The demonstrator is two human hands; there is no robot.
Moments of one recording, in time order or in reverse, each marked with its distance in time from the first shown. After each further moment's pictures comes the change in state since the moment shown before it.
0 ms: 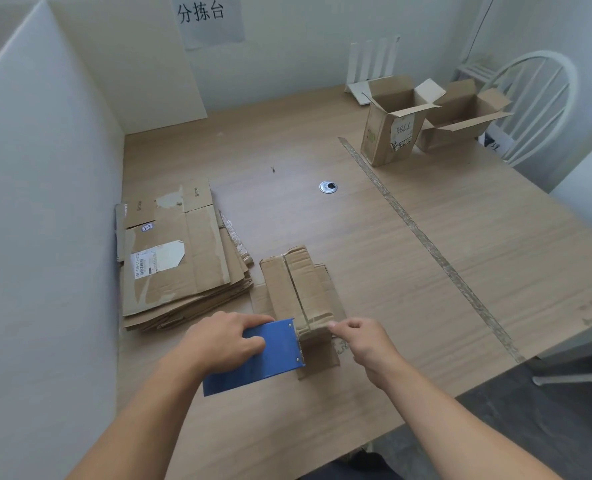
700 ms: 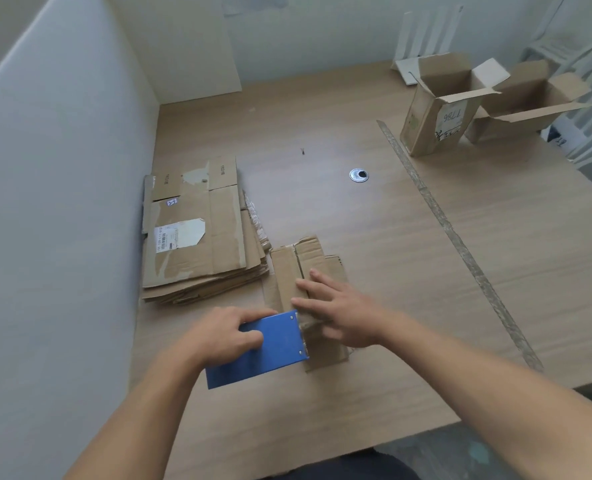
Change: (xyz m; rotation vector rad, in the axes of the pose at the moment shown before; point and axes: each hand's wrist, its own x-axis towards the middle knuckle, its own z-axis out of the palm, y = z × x) left_hand 0.002 -0.010 0.010 -0.250 -0.008 -0.038; right_hand 0.064 -0.048 0.000 -1.314 -0.590 -0.984
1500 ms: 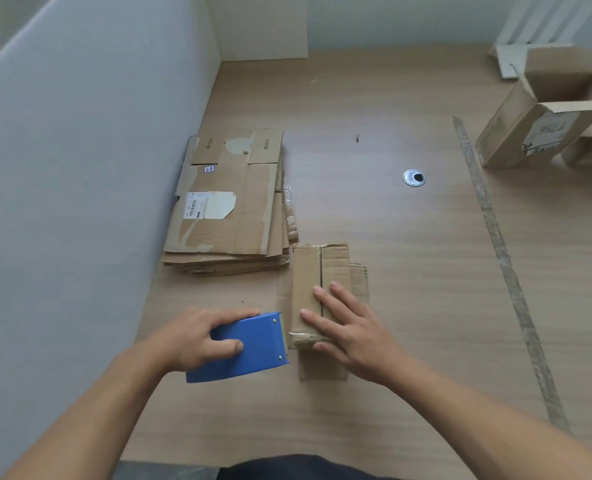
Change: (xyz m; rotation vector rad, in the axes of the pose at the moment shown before) left_hand -0.016 -0.037 0.009 -0.131 0.055 -0.099; right_hand 0.006 0.022 0.043 0.019 0.399 -0.144
